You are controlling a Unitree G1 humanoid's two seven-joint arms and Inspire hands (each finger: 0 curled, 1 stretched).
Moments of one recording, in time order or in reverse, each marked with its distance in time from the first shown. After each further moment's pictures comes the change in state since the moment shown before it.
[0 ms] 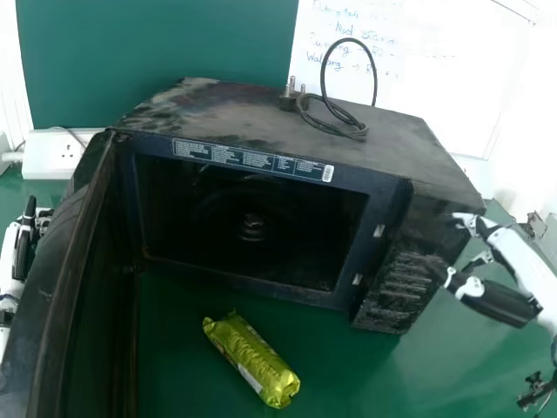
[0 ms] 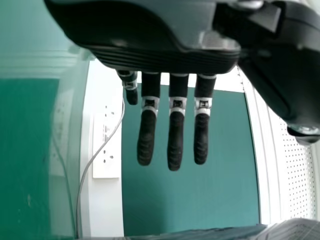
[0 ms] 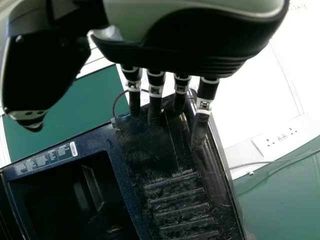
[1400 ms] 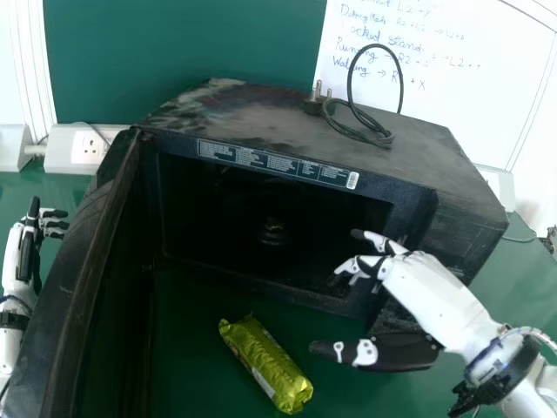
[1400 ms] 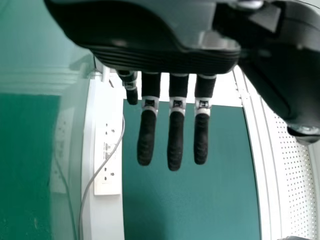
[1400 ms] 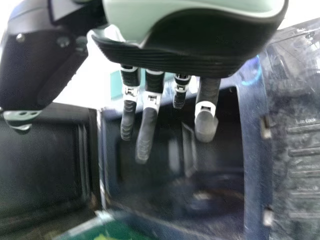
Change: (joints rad) left arm 0.001 -0.024 -0.005 -0.010 0.012 0.000 0.002; right arm -0.046 0.043 0.402 0.007 -0.205 -0.398 -0.128
